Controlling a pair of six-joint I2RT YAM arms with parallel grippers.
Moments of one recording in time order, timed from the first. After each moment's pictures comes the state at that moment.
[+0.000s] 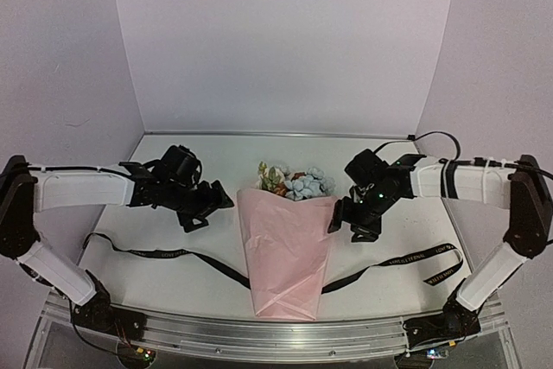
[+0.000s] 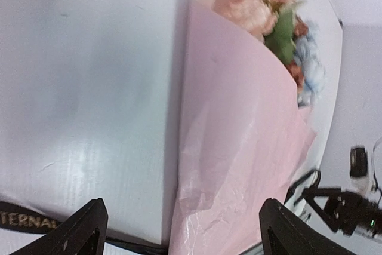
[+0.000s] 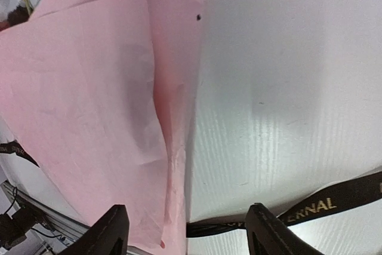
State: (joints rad) left arm -0.71 1.47 0.90 -0.32 0.15 -1.10; right arm 0.70 1.60 1.08 -0.72 -0.17 0.92
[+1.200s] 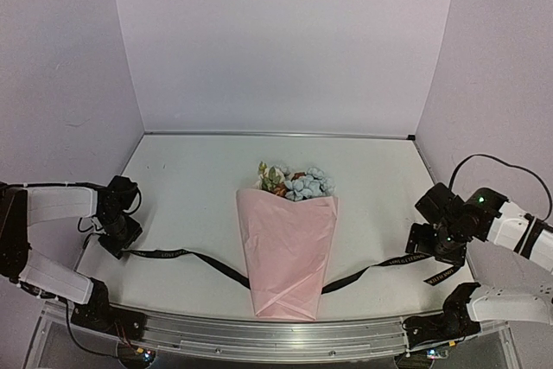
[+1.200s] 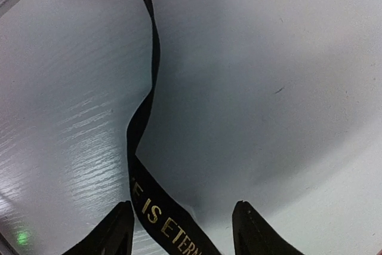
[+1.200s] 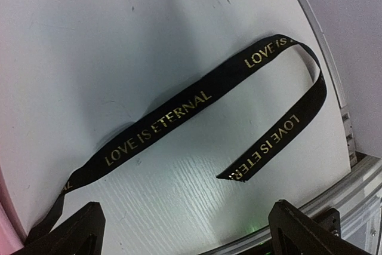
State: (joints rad) left arm -0.20 1.30 0.59 -0.67 -0.23 -1.30; right arm 0.59 0.93 0.70 -1.13 0.34 0.95
